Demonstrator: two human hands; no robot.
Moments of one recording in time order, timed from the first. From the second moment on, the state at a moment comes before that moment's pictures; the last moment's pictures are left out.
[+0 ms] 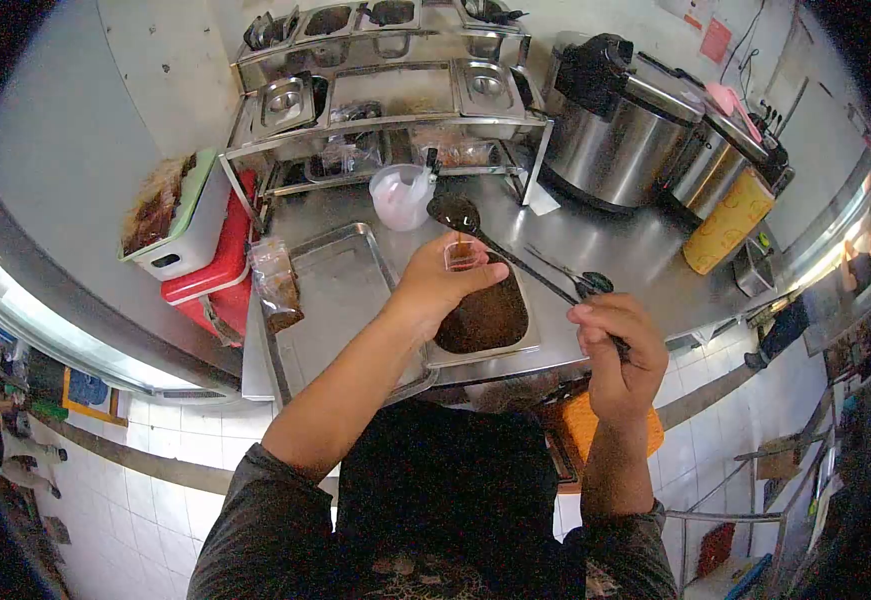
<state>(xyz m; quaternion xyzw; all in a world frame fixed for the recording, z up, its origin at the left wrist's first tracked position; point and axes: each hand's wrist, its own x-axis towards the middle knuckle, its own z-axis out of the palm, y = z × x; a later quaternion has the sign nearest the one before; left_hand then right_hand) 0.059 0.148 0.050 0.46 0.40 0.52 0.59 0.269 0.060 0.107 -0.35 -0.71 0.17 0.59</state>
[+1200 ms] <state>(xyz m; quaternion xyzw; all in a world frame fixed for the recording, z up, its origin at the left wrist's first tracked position) 0.026 0.108 0.045 0.48 0.32 0.49 0.66 0.283 0.067 0.020 -0.54 -0.65 0.19 0.51</state>
